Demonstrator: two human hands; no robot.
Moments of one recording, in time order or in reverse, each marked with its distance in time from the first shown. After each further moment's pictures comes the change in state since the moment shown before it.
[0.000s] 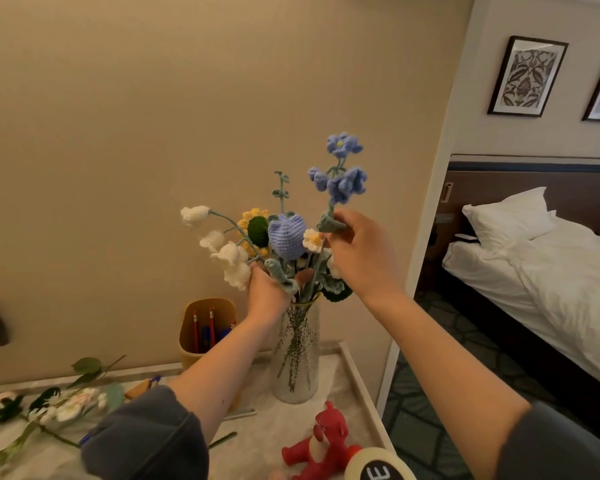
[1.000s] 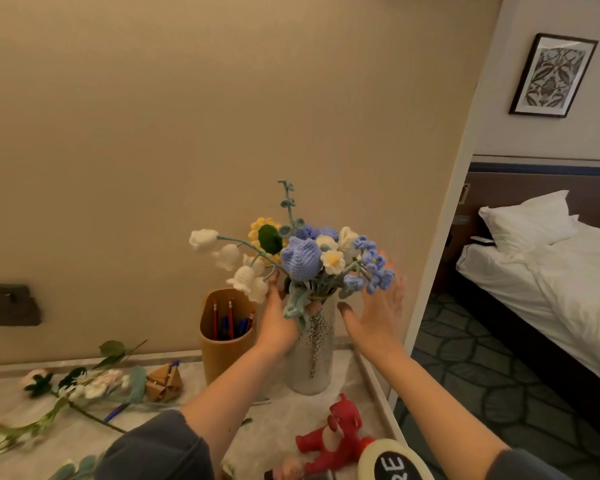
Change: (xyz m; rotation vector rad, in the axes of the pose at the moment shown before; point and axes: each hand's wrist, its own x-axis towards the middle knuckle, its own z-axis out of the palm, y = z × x) left_hand -0.045 -0.042 -0.009 -0.025 -0.103 -0.148; right_hand -0.078 0.080 0.053 -0.344 -0.065 0.076
